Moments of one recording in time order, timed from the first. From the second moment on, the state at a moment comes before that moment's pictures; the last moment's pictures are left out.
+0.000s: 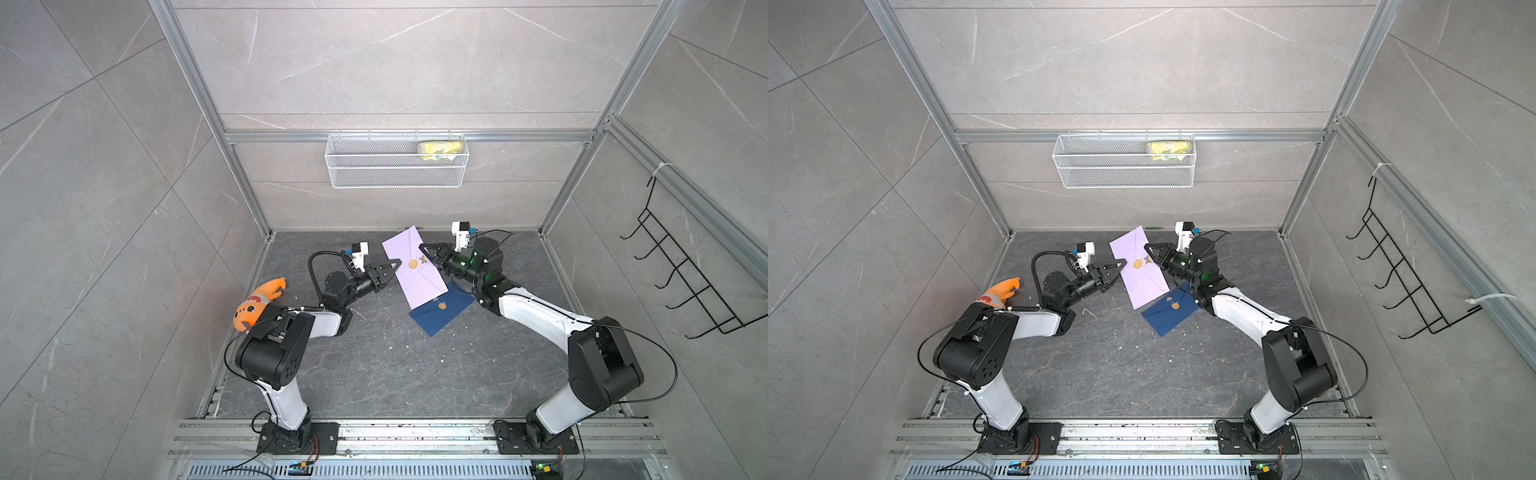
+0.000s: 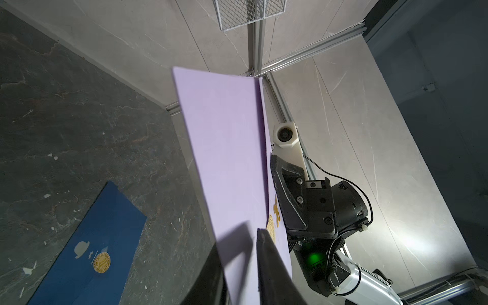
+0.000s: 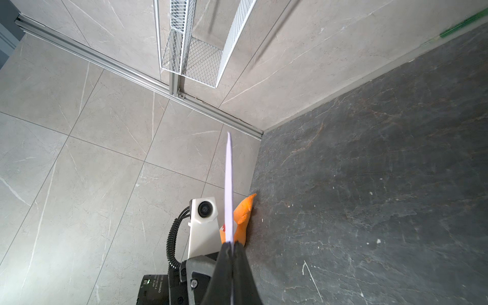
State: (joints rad) left arm -0.41 1.76 0.76 1.24 0.66 -1.33; right arm 0.44 1.61 1.07 0.46 -0.45 1.05
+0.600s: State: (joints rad) left arm -0.44 1.76 0.78 1.25 0.66 -1.32; right arm 0.44 1.61 1.07 0.46 -0.47 1.05
